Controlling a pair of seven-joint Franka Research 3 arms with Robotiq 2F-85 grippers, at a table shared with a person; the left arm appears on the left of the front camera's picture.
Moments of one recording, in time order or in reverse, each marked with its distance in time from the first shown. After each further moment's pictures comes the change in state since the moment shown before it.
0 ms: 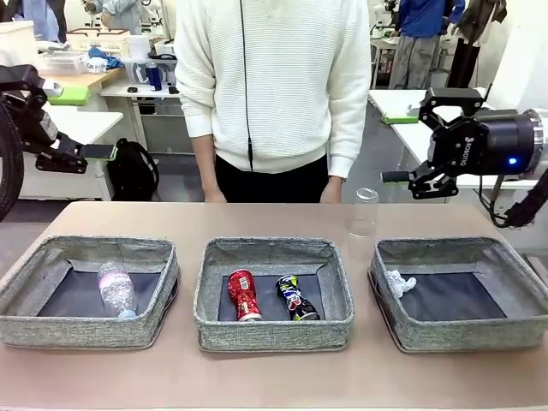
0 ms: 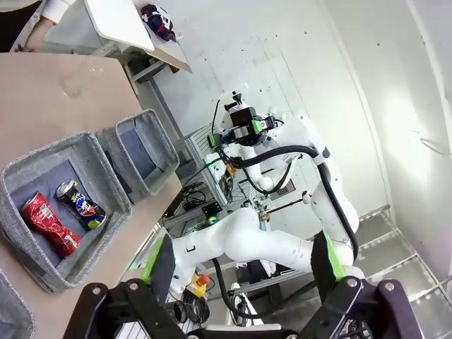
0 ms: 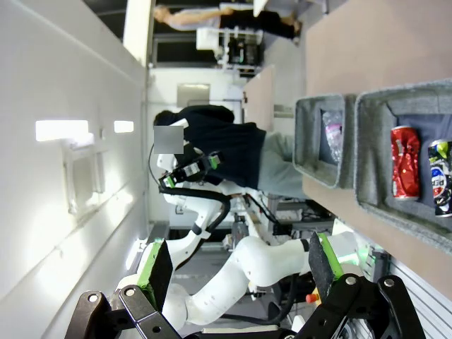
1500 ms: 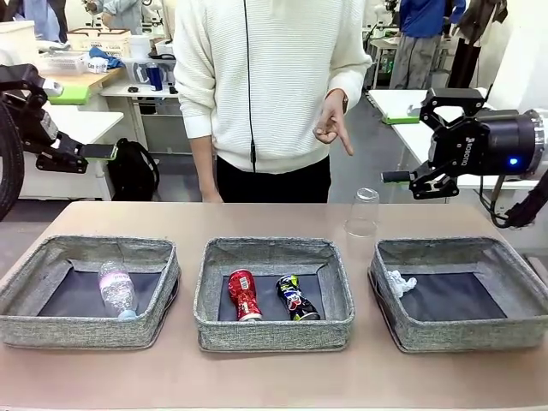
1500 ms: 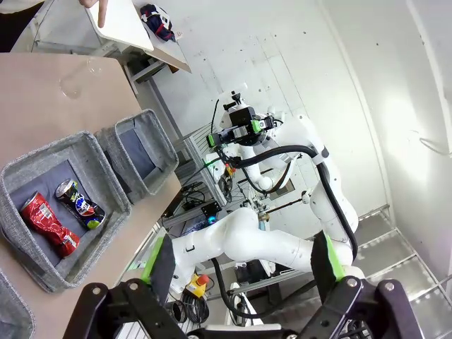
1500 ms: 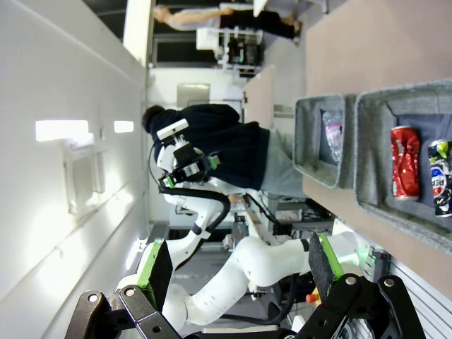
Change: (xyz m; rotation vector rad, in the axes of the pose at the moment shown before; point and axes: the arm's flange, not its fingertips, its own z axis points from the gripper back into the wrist) left arm 0.000 0.000 0.001 -0.003 0.001 0.000; right arm 0.000 0.000 0.000 0.000 0.000 0.000
